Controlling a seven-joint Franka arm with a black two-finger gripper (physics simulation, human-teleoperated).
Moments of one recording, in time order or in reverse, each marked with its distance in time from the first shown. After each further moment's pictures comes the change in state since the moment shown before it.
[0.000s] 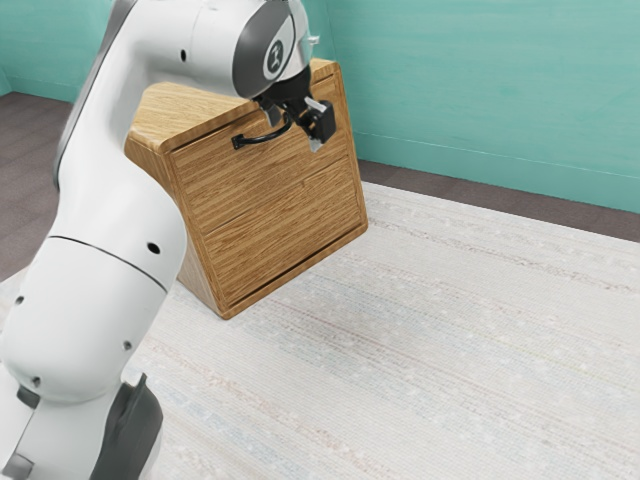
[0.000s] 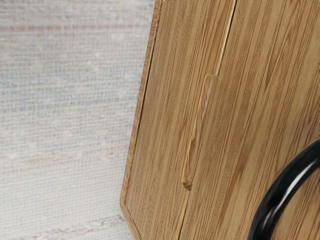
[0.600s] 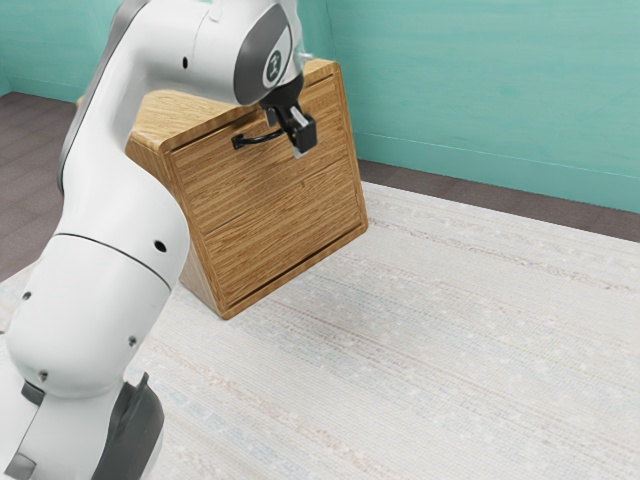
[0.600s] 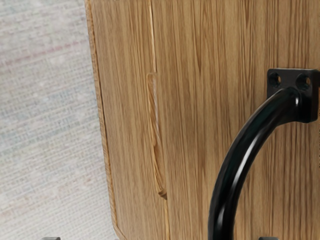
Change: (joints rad) arm 0.001 -0.007 0.011 -0.048 0.021 0.048 0.308
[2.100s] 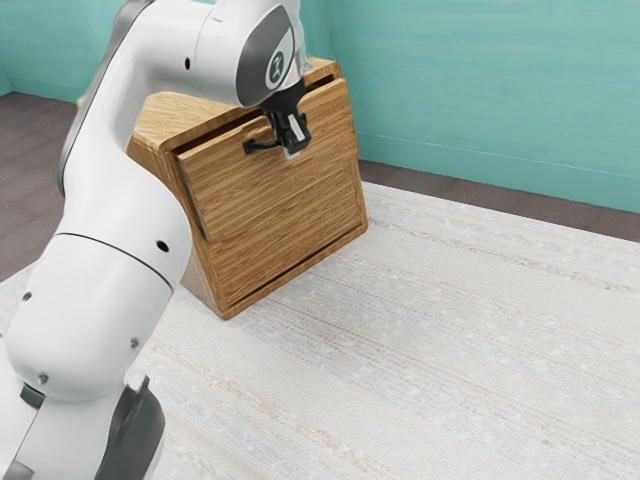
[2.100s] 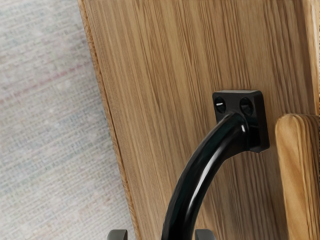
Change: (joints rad) arm -0.047 0.012 0.034 -0.054 -0.008 -0.020 0.127
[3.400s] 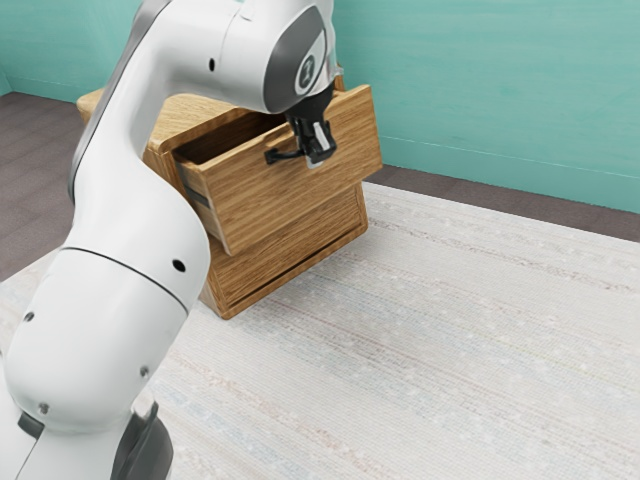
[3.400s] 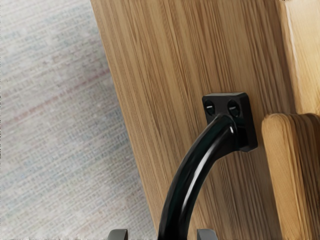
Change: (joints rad) arm -0.197 0.023 0.123 -0.119 -0.003 -0.010 0.004
